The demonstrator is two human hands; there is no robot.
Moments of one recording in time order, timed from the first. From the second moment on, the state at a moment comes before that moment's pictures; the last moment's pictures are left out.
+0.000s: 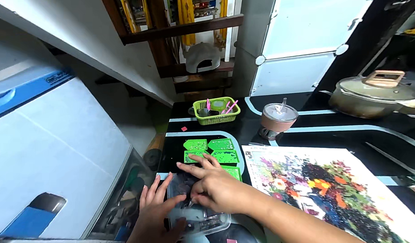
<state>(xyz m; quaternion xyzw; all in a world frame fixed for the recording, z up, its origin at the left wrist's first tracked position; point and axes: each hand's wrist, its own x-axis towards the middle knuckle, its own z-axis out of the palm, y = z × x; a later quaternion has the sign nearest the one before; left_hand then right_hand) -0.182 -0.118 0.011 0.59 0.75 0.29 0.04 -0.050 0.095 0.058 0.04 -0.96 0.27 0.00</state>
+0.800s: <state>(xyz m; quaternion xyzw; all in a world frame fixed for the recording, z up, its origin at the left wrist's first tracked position) -0.179 -0.109 0.009 0.50 0.77 0.38 0.03 -0.038 0.097 0.050 -0.06 -0.93 0.37 0.00</state>
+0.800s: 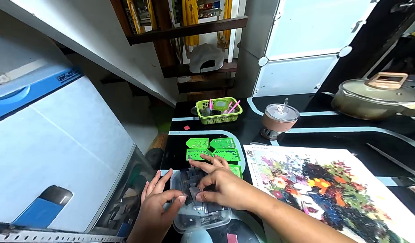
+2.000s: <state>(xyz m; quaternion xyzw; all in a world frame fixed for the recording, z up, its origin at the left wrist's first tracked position) -0.171 -0.069 0.023 0.57 0.80 0.14 -0.09 0.200 0.105 0.033 -0.14 -0.95 0.21 0.16</state>
